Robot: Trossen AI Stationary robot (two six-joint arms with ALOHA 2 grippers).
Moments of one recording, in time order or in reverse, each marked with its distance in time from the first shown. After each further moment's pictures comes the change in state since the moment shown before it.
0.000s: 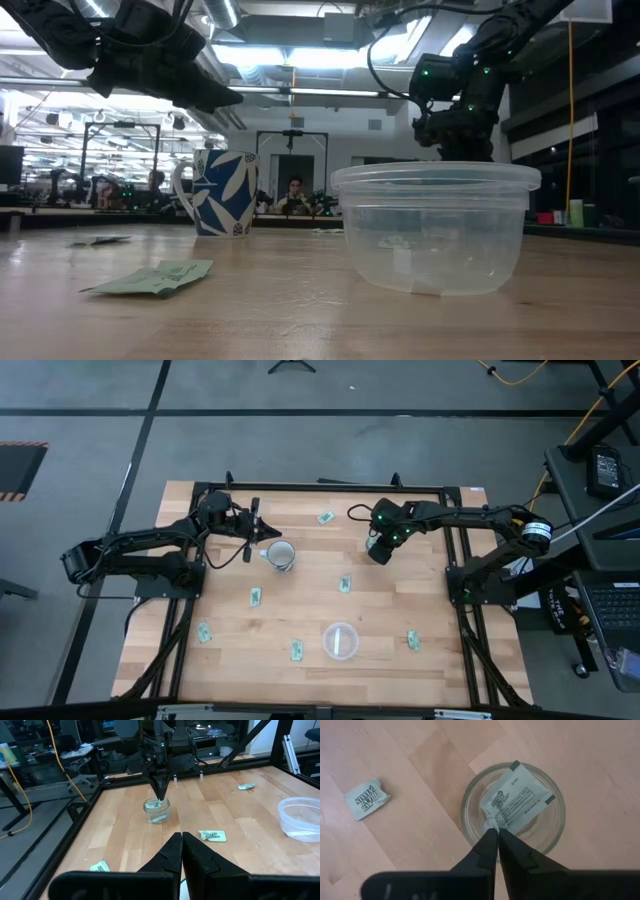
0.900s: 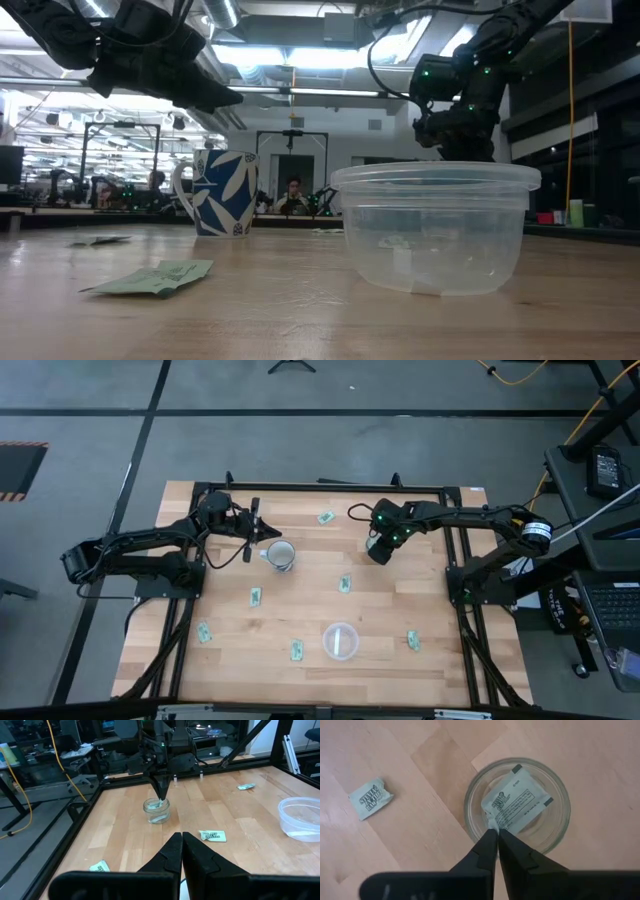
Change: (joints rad) left arm 0.000 0.000 0.000 0.000 0.000 0.000; right arm 0.000 0.000 0.000 -0.005 -0.017 0.019
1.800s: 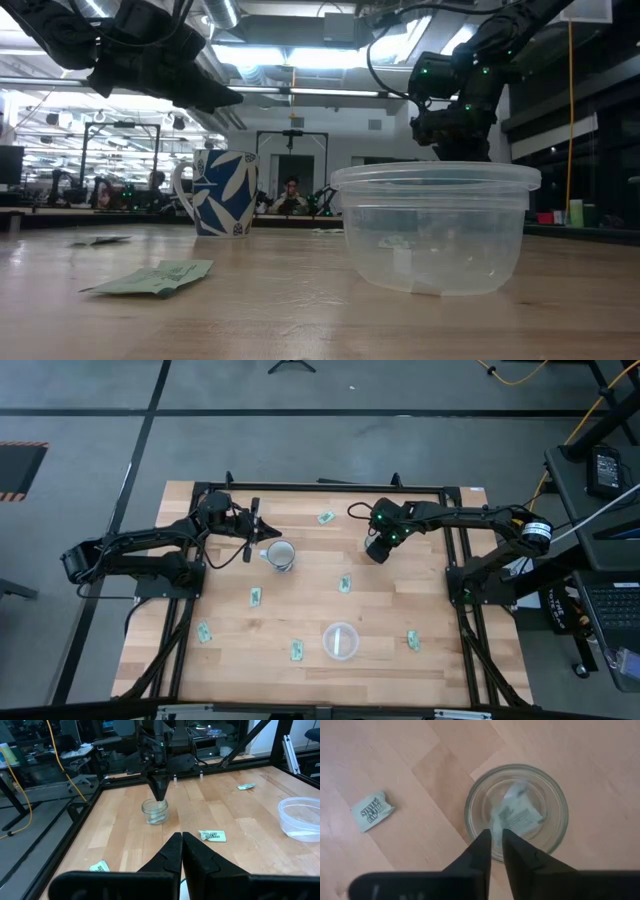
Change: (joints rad) left arm 0.000 0.000 0.000 0.000 0.000 0.000; right arm 0.002 0.000 0.000 0.036 0.018 0.023
